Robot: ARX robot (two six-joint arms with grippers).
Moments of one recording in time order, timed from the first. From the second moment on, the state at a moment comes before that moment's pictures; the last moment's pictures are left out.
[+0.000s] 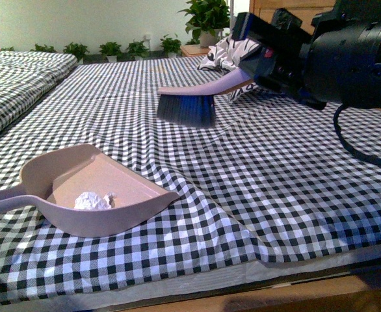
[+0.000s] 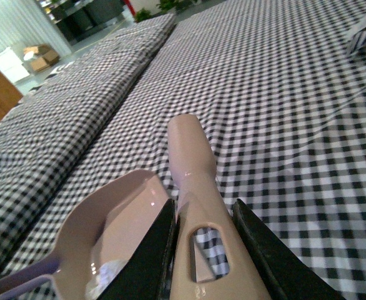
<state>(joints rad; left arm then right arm) 0.32 1.69 0.86 -0.04 0.79 0.93 0.47 1.62 0.86 0.72 -0.07 0.40</state>
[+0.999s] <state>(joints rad) 0.26 1.23 0.83 0.37 0.14 0.18 0.08 1.16 0.90 0.61 -0.25 0.46</state>
